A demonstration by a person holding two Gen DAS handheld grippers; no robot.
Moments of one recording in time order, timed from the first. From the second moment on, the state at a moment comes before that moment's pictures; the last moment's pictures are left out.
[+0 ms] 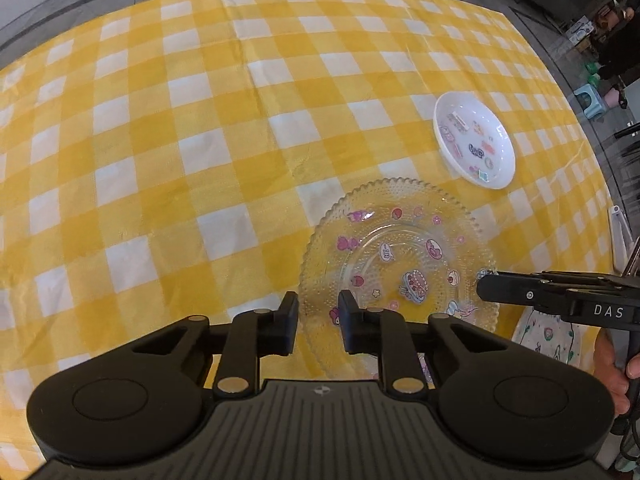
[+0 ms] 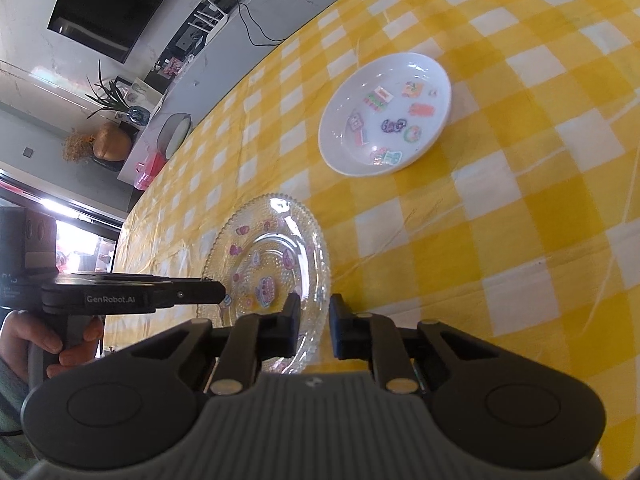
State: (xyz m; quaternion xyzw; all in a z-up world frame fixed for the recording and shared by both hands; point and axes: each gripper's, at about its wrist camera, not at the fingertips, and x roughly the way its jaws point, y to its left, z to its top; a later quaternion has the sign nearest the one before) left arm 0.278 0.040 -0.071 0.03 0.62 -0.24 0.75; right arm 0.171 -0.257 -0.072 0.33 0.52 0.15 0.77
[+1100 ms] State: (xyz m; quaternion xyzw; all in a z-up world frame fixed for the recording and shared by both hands) left arm 0.258 0.027 -0.047 0.01 0.61 -0.21 0.76; right arm 0.167 -0.273 -0.055 0.33 0.54 0.12 0.77
